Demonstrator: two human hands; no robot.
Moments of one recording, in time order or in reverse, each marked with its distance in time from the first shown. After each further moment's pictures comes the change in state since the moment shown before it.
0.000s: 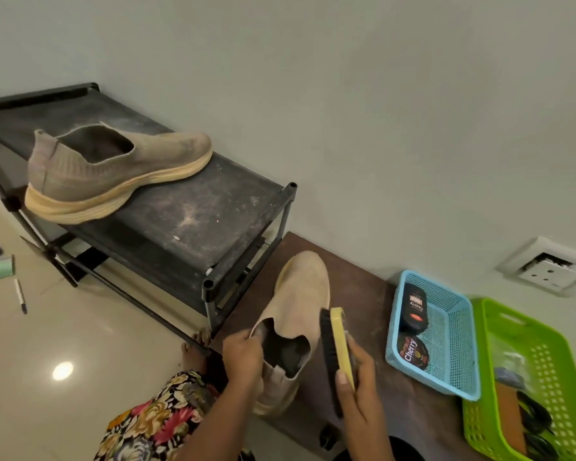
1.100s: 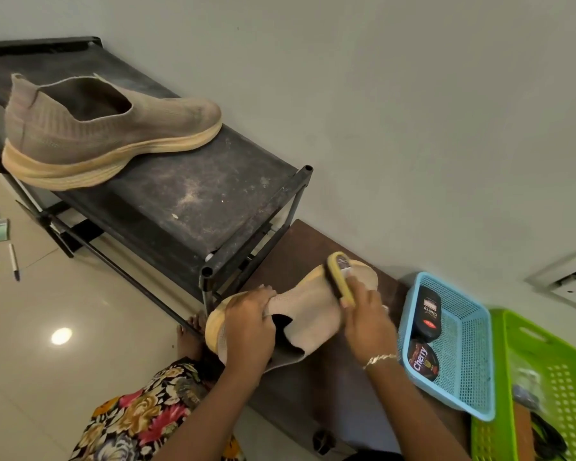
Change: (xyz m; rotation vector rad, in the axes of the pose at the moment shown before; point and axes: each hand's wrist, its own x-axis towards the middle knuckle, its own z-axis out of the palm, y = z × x) left_hand 0.004 0.023 0.003 0.590 0.023 0.741; right_hand 0.128 0.025 -0.004 -0.881 -0.044 -0.139
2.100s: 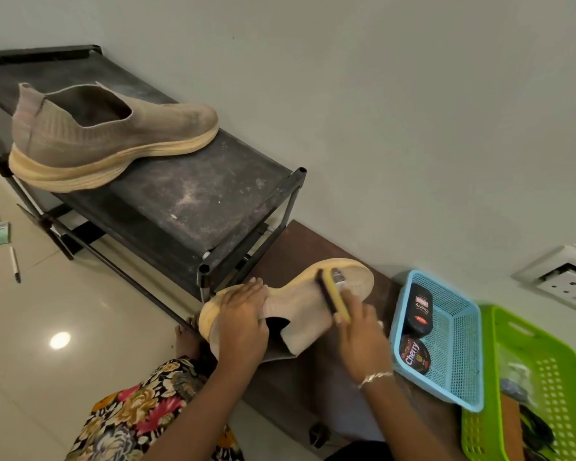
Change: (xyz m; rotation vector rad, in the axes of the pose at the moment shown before) left_hand -0.003 -0.009 -0.001 0.112 -0.032 0.191; right_hand -0.032 -0.008 -0.012 0.027 -0.043 0.040
